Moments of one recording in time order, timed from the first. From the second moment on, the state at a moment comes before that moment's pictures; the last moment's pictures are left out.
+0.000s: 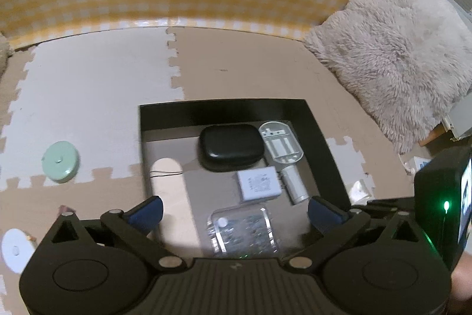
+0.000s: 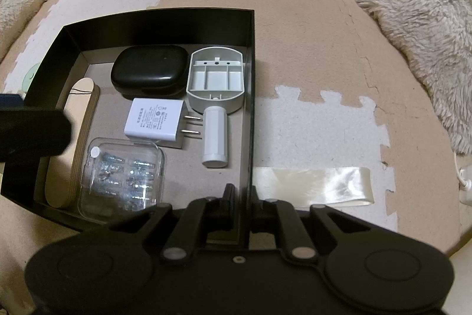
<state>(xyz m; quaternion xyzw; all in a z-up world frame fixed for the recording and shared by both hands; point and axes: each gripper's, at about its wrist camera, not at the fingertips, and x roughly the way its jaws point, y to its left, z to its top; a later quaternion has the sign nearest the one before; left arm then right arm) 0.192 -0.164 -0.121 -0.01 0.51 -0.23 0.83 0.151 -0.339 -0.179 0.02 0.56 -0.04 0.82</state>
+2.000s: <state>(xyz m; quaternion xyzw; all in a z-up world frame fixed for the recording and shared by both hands) 0.275 -0.021 -0.192 0.01 0.43 -0.16 0.89 0.153 -0.342 -0.179 0.02 0.57 -0.05 0.82</state>
